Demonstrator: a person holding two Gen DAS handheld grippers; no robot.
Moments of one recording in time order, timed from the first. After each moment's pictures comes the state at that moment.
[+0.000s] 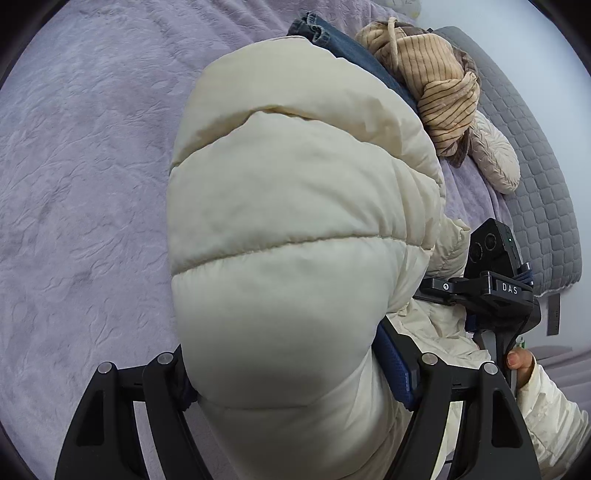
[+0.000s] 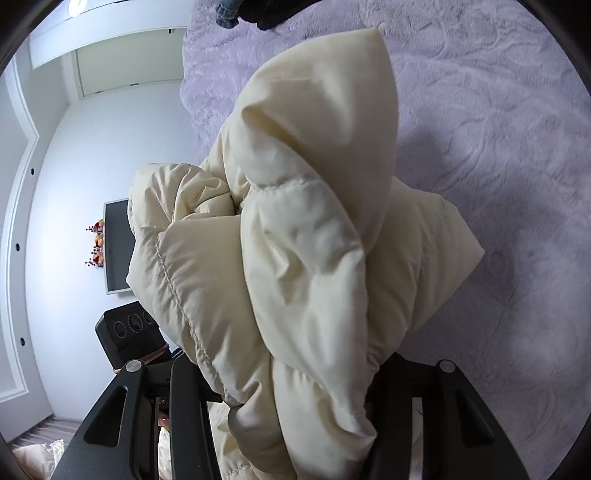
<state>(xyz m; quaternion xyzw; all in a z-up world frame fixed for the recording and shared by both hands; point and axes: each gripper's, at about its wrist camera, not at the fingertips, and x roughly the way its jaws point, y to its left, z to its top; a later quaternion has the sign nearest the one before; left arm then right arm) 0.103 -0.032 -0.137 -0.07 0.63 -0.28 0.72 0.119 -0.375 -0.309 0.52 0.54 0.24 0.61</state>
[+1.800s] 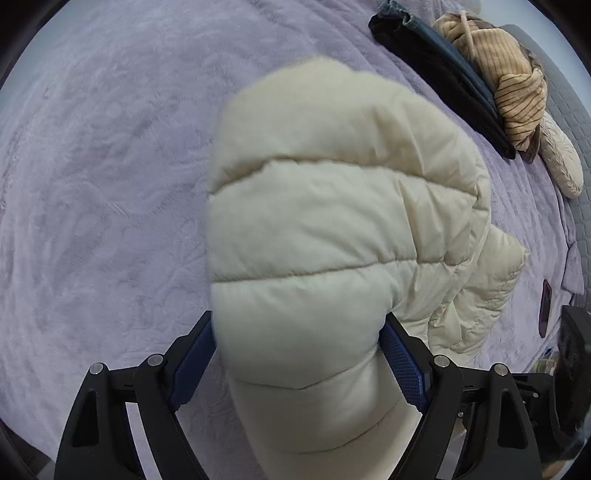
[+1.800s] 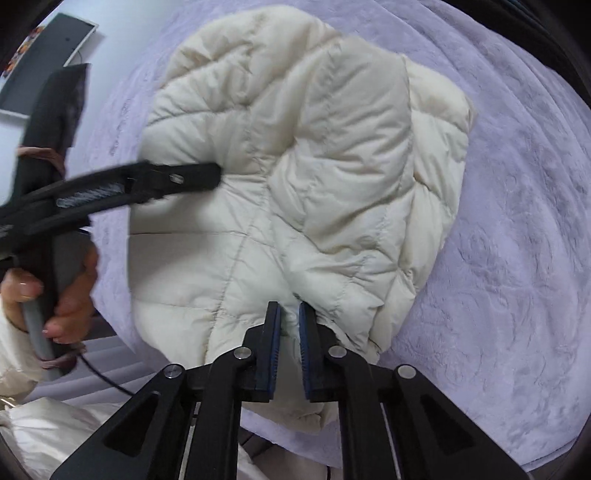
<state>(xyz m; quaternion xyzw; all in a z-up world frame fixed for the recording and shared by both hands) 0.071 0.024 -0.173 -0.01 0.65 -0.16 0.74 0.051 -0.228 -0.248 0.14 0.67 0.17 0.71</state>
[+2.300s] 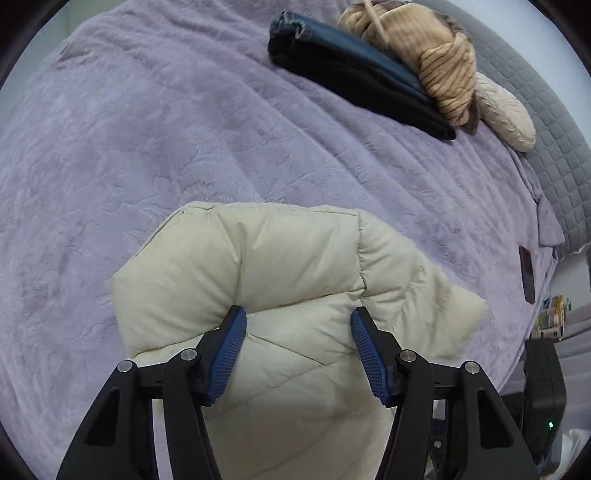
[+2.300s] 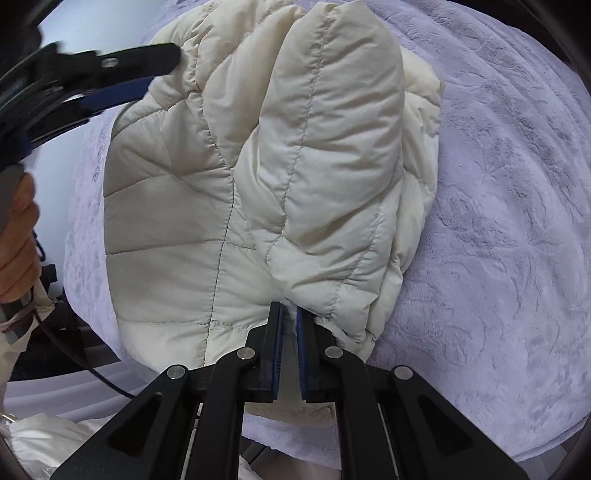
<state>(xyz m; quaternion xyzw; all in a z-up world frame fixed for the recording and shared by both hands) 0.125 -0.056 -0.169 0.03 0.61 -0.28 0.74 0.041 -0.232 -0.259 0.16 0.66 0.13 0.72</state>
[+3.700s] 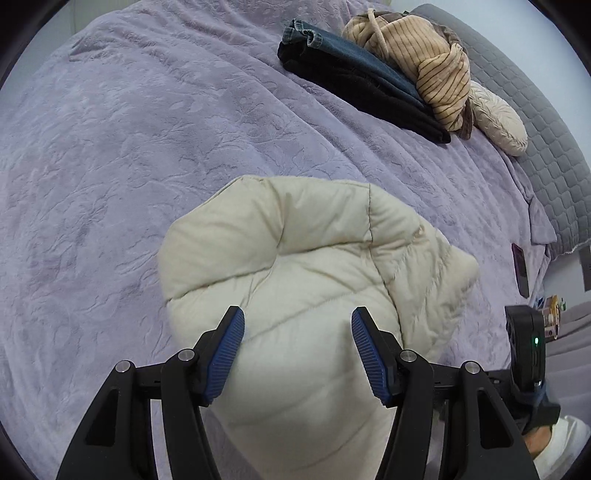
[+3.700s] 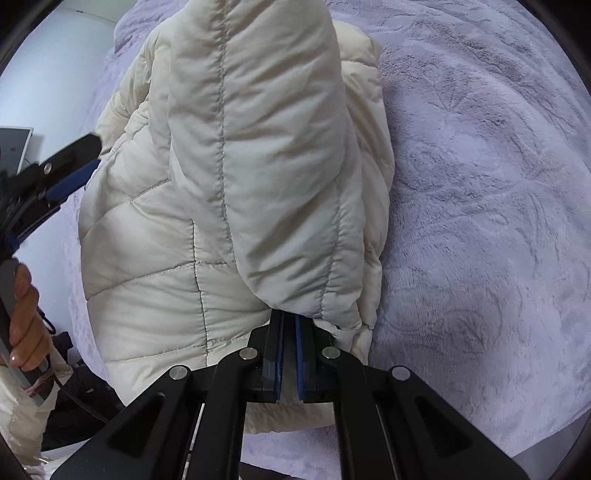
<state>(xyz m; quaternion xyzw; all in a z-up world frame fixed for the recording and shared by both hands) 0.089 -0.005 -0.152 0.02 0.59 -0.30 0.75 0.038 -0.257 -0.289 0.27 0.65 0.05 0.71</state>
